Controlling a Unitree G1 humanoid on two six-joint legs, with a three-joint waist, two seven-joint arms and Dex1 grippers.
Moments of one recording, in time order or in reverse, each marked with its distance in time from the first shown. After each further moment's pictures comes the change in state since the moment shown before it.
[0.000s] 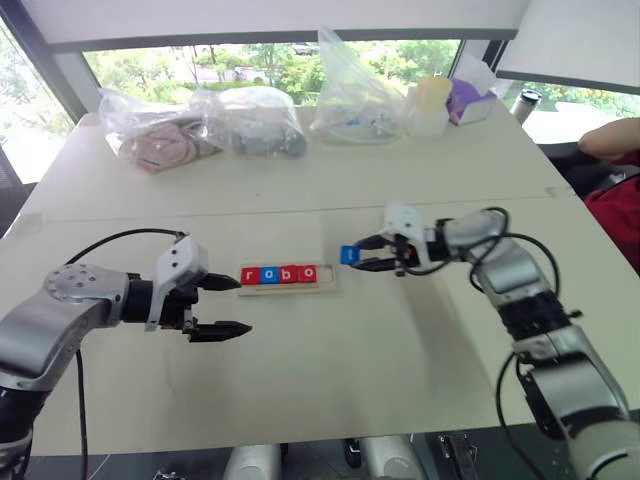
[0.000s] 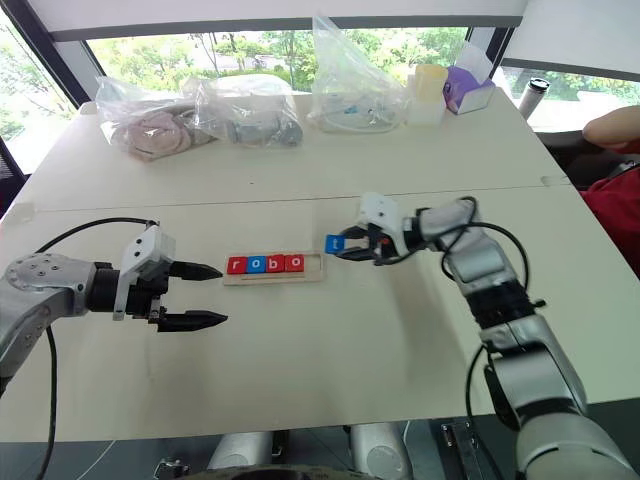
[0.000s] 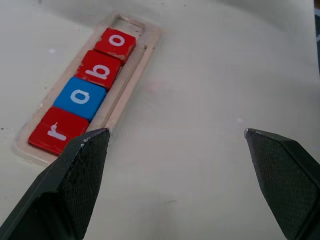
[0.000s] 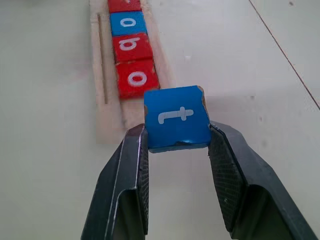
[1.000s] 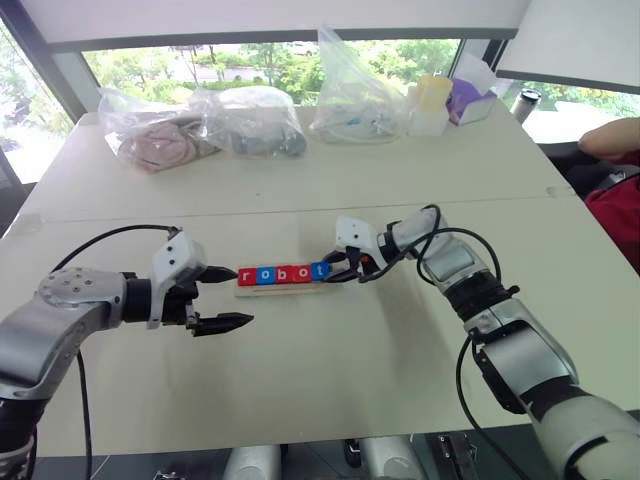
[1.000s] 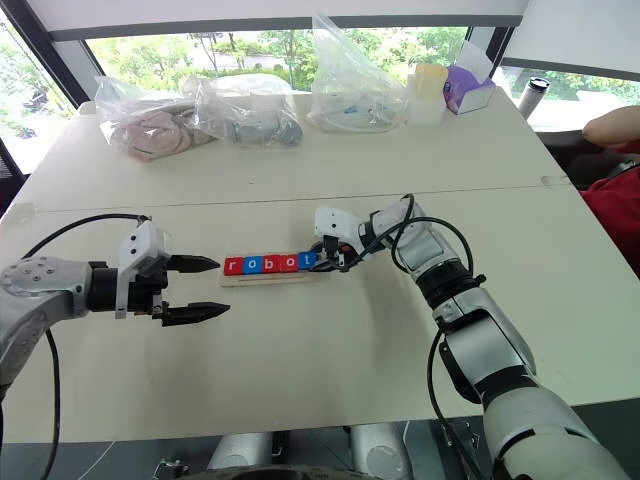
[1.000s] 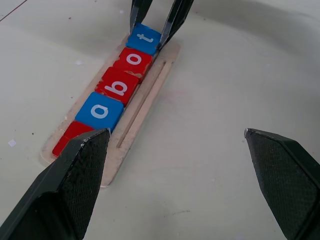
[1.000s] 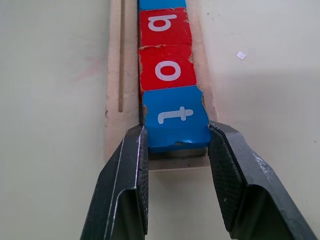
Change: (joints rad) left arm 0.032 -0.028 0.044 -0.044 -0.004 0.007 0.077; right arm -0.071 0.118 0.069 0.204 -0.078 -0.077 0.037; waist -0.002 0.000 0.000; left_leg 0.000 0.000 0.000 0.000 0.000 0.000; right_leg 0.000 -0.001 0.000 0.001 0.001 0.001
